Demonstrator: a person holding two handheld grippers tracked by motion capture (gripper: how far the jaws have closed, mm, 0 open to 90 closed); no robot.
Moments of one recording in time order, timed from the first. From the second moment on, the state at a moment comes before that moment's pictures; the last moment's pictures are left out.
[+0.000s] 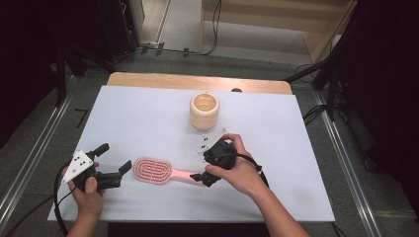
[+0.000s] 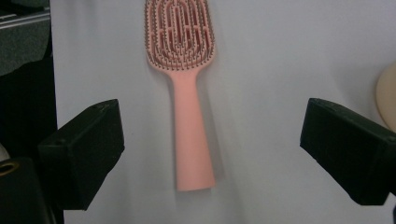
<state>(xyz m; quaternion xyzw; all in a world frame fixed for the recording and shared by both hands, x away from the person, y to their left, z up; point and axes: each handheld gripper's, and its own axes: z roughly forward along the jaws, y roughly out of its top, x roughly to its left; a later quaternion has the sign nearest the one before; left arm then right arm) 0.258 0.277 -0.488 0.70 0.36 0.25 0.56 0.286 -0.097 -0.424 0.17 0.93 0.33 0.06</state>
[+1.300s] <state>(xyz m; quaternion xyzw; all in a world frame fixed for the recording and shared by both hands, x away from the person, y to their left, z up) 0.259 0.278 -0.488 0.70 0.36 0.24 0.57 0.299 -0.018 -0.469 0.18 0.96 0.20 0.01</state>
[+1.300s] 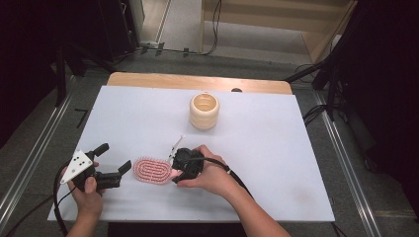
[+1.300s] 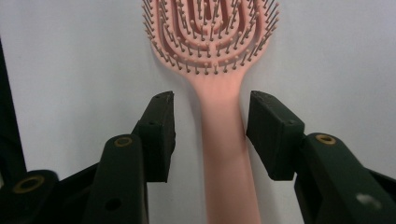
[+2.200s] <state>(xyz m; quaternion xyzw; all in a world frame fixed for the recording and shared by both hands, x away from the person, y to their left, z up) 0.259 0.278 -0.488 0.70 0.36 0.25 0.57 0.296 -0.026 -0.476 0.17 0.95 0.26 0.04</state>
